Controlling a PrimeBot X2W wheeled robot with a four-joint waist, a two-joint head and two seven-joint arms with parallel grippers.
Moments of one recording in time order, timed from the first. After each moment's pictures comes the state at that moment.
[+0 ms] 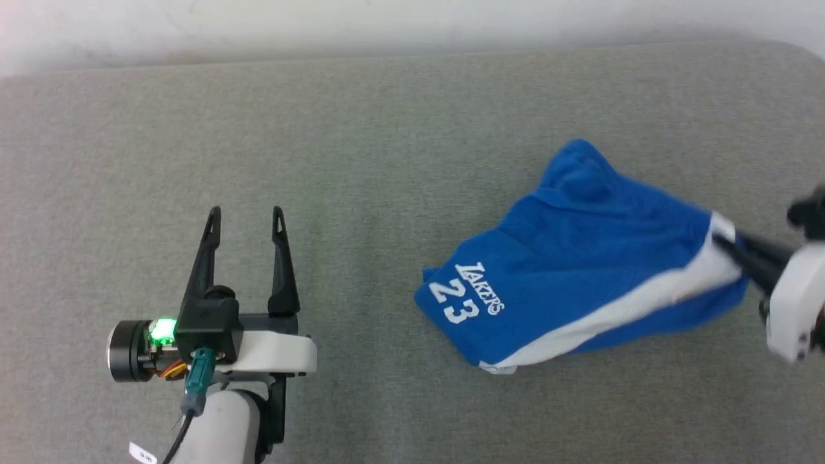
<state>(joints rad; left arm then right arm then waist) -0.16 0.10 -0.14 0.02 -0.02 0.20 -0.26 -0.78 -0.92 1.10 0.39 1.02 0.13 -0.06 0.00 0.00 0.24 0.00</state>
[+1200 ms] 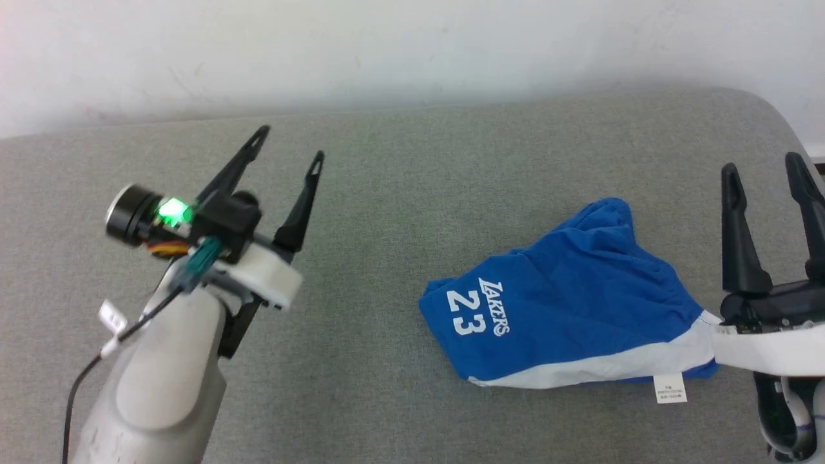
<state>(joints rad) -0.47 0.29 -0.26 0.25 -0.04 -0.10 -0.23 -0.13 -0.22 -0.03 -0.14 0.23 0.13 -0.26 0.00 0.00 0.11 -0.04</state>
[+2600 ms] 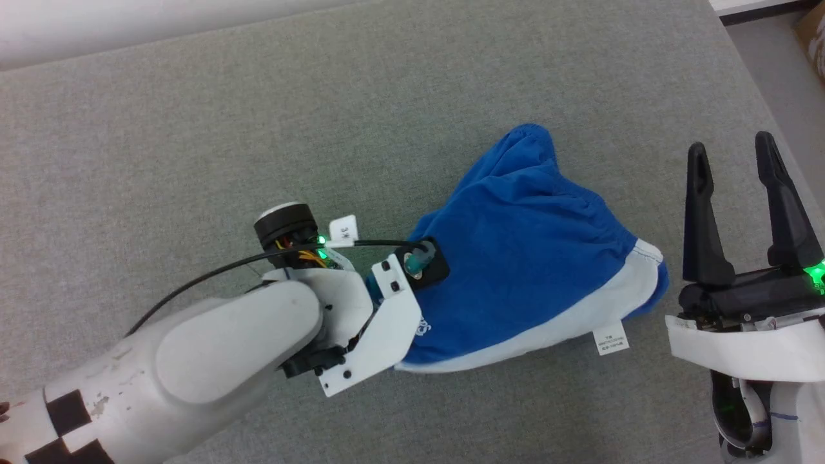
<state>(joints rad) -0.96 0.57 -1.26 0.04 -0.67 -0.12 0.89 -0.14 -0.05 -0.01 -0.24 0.15 0.13 -0.26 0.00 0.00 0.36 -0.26</state>
